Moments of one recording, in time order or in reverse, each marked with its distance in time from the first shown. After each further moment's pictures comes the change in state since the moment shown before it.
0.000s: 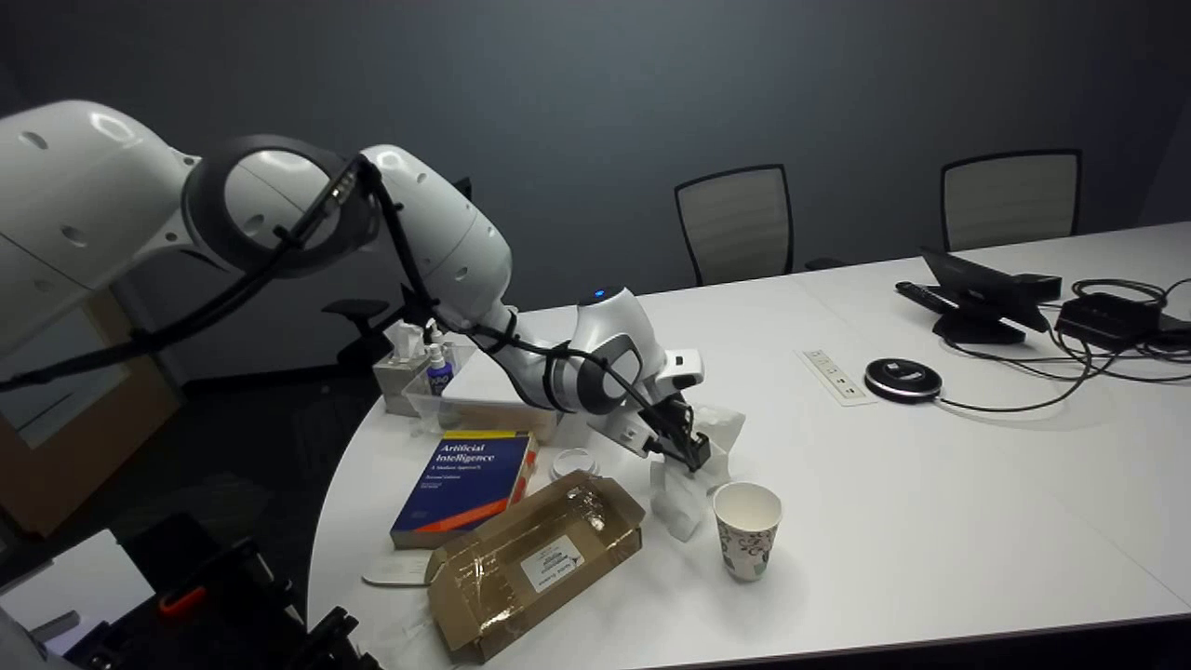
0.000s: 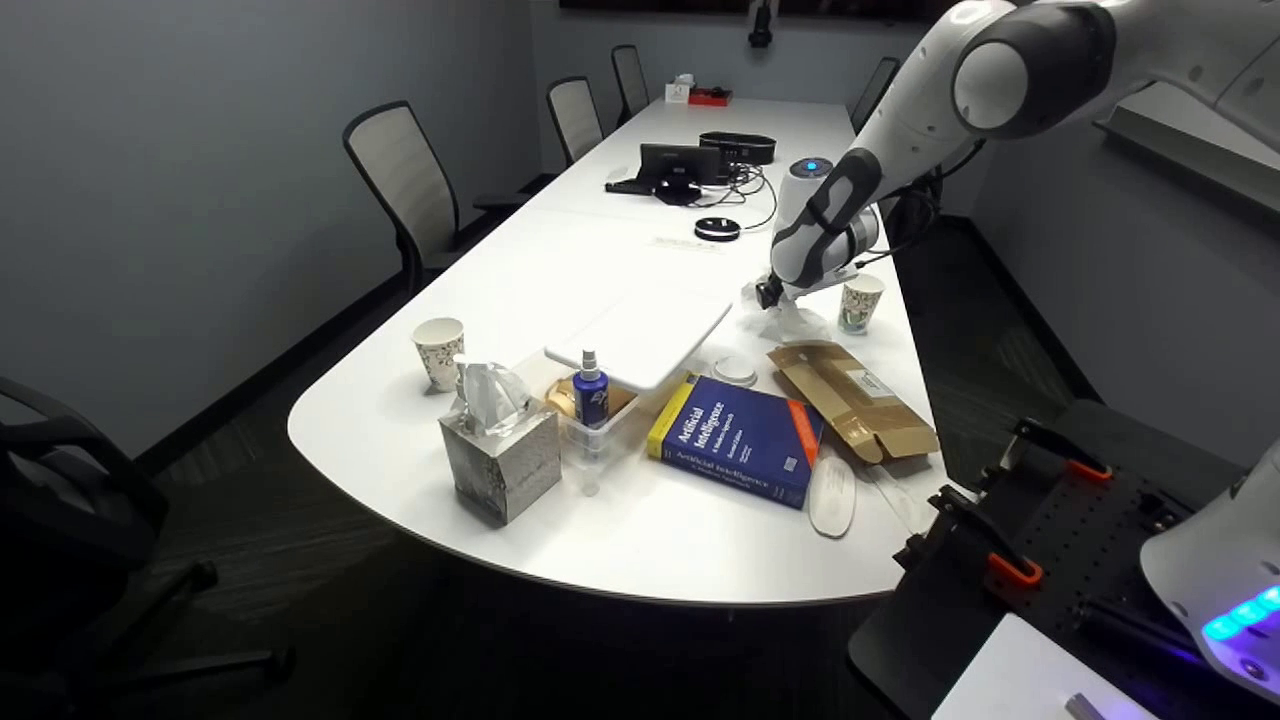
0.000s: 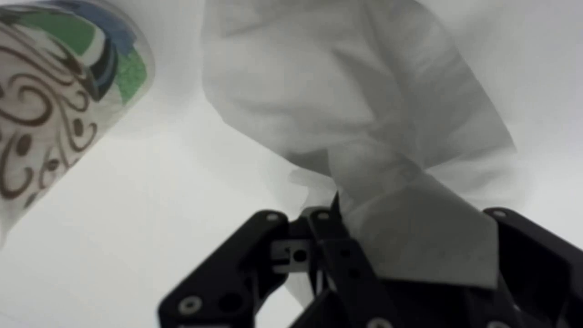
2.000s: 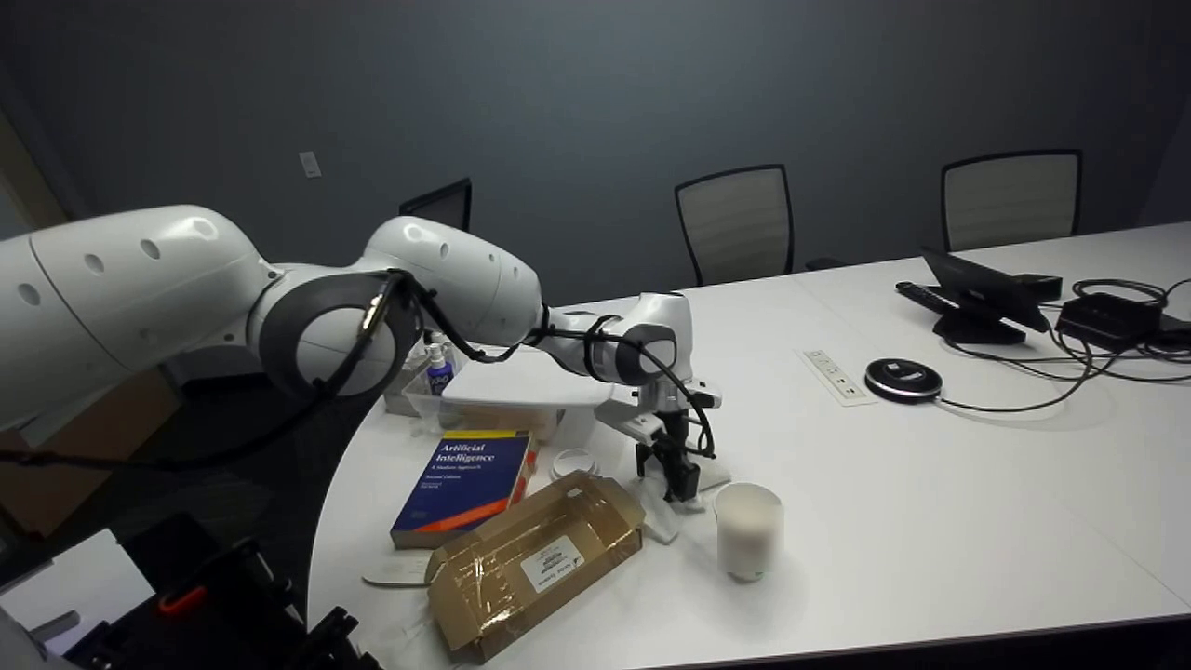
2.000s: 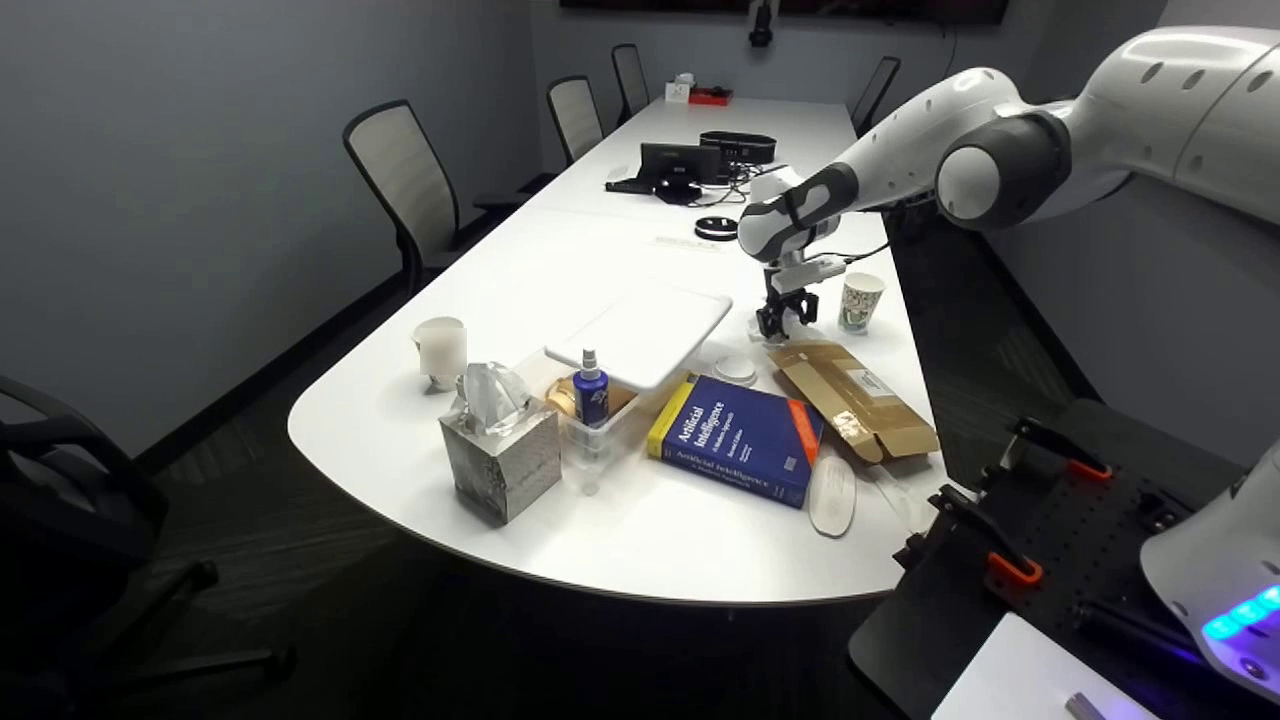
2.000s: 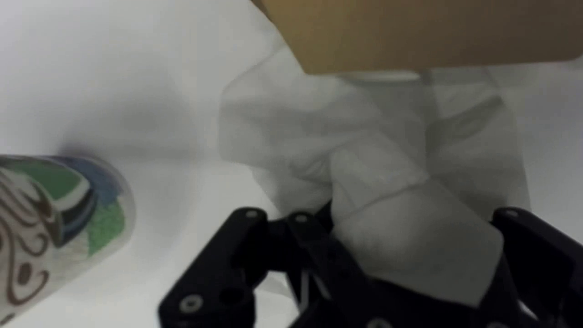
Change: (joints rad) arm -0.116 0.290 0.129 0.638 0.020 -0.852 -0.086
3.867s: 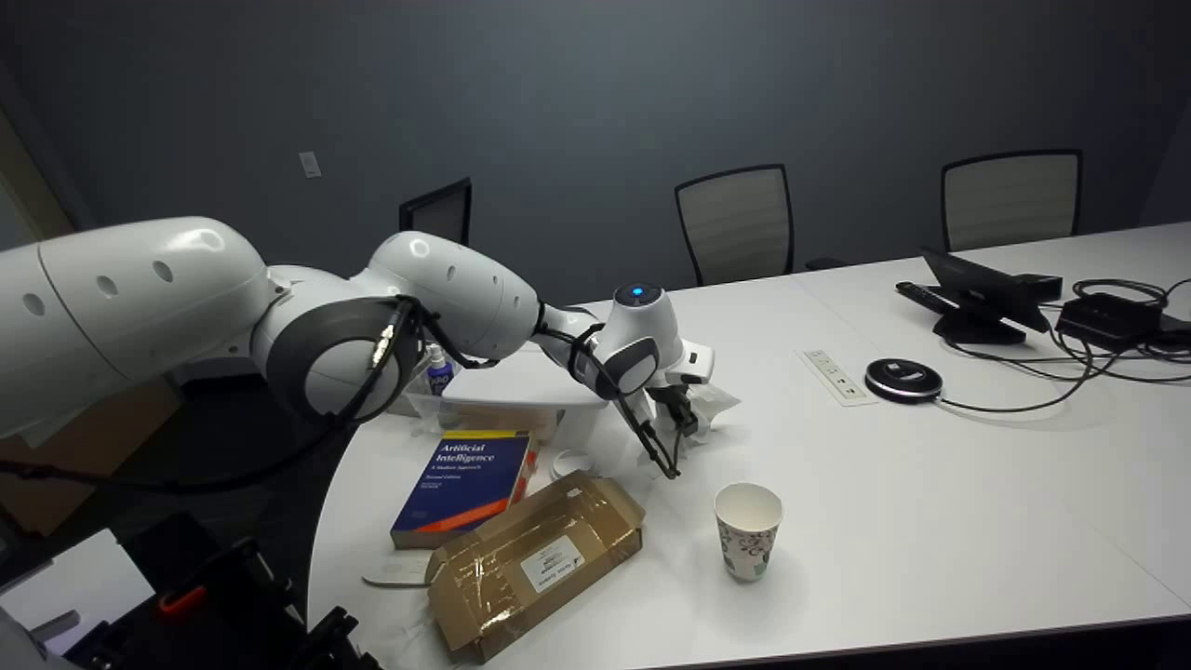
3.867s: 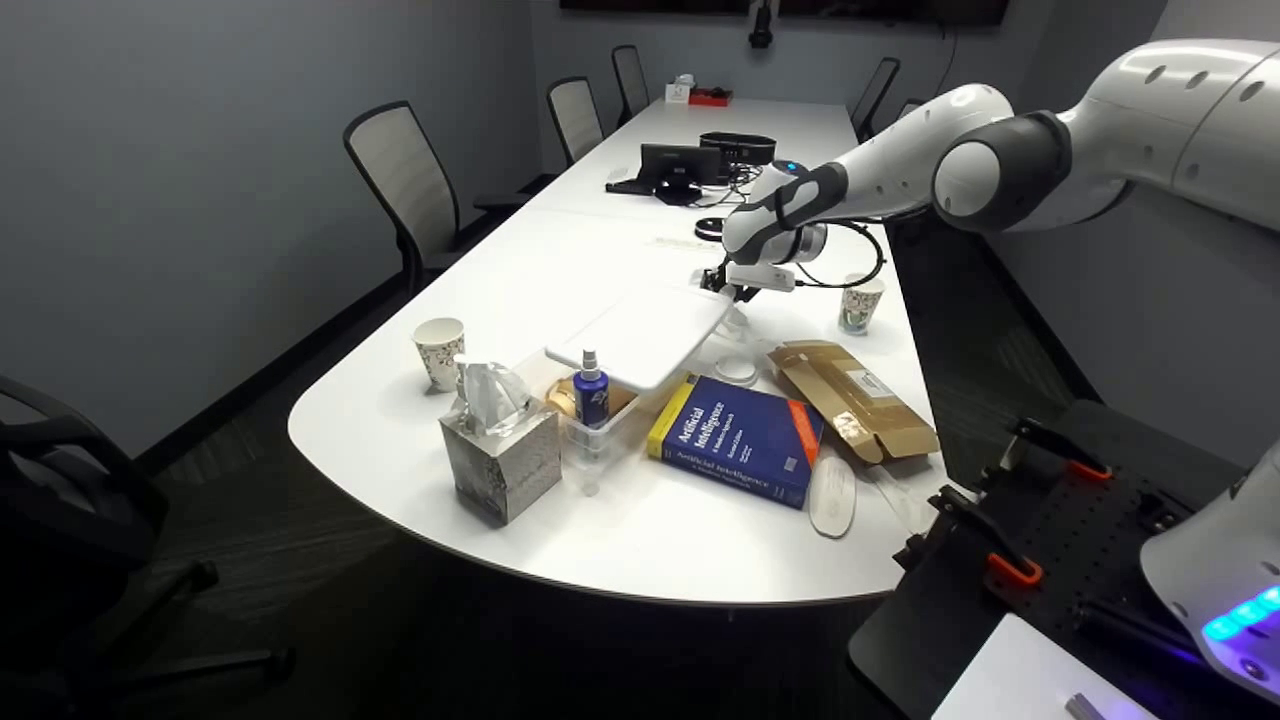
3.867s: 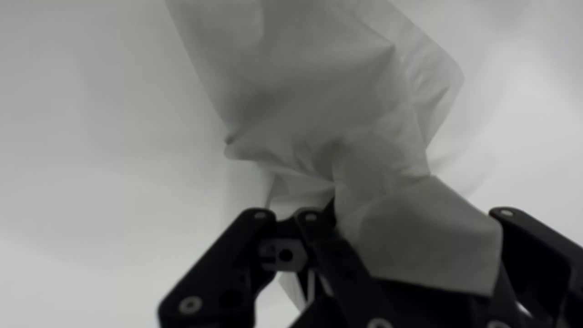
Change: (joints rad) arm -0.032 0.028 0.170 -0.015 0.171 0.629 0.085
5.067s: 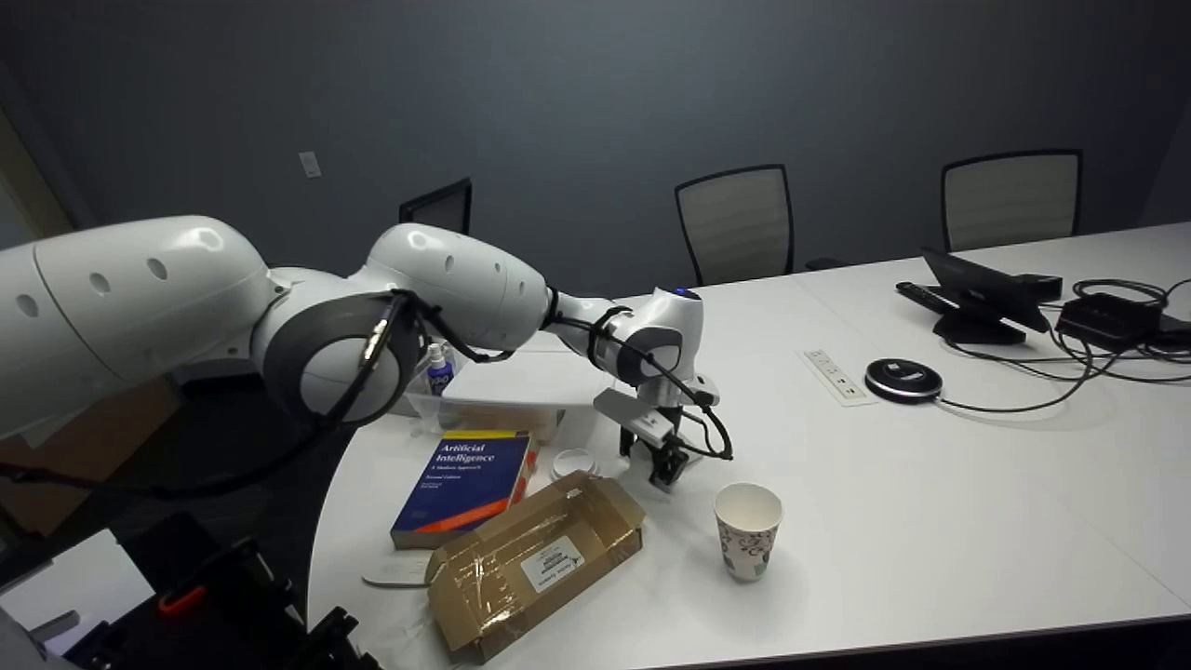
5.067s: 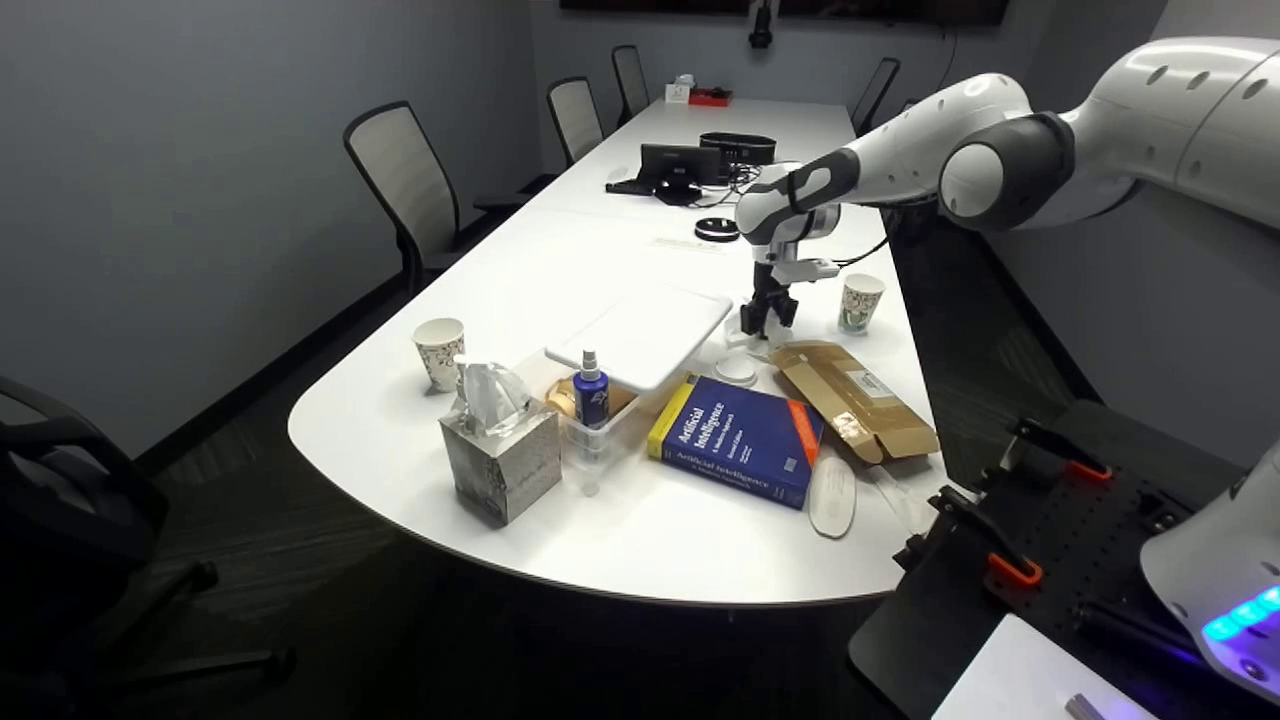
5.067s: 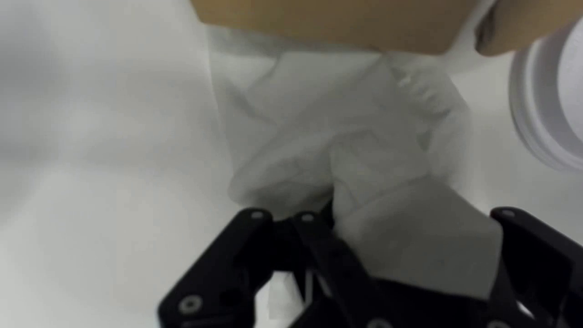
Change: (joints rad) arm -0.022 -0.007 -0.061 0.081 -0.033 -0.655 -0.364
